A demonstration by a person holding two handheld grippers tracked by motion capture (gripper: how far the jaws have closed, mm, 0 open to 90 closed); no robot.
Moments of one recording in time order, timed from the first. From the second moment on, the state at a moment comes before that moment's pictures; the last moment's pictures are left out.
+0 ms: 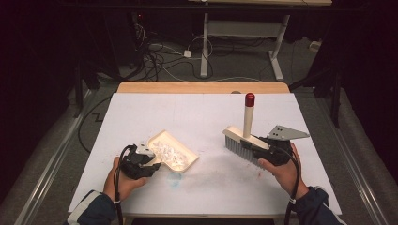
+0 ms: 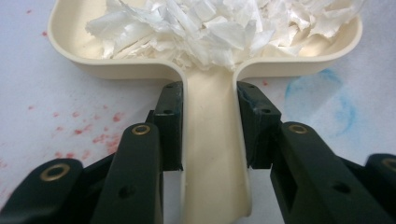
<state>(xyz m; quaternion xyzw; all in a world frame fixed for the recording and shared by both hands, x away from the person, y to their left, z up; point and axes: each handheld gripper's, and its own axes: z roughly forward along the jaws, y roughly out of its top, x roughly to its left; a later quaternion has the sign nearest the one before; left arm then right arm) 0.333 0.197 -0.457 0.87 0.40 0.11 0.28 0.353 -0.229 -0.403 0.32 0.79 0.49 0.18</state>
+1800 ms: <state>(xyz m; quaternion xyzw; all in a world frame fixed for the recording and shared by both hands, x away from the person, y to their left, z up) 0.358 0.237 -0.462 0.80 0.51 0.15 0.29 0.320 -0.246 -0.404 0.30 0.84 0.46 0.02</state>
